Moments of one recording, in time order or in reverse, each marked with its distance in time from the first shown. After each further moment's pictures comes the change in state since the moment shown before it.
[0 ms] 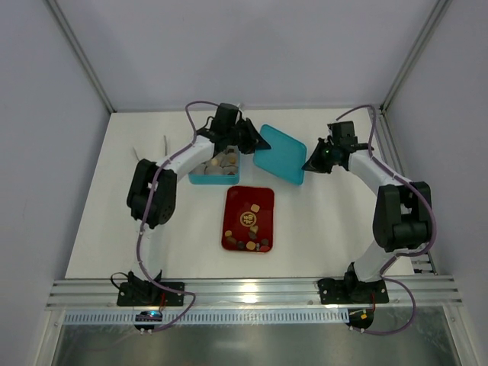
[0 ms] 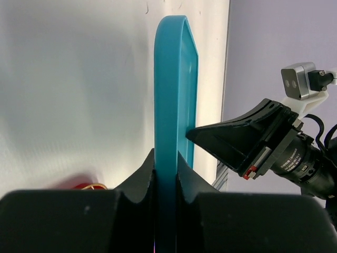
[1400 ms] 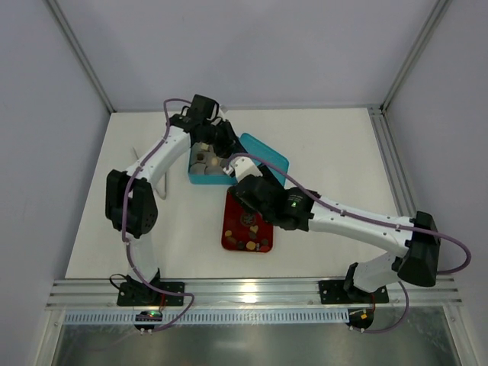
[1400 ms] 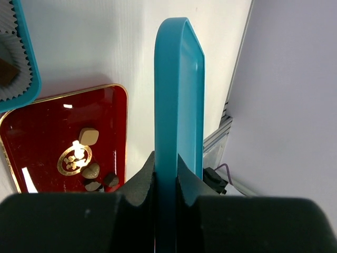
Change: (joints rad) left arm 0.108 -0.204 0.023 -0.534 0.117 0.152; right arm 1.024 -0.291 0.058 -0.154 0.958 -0.430
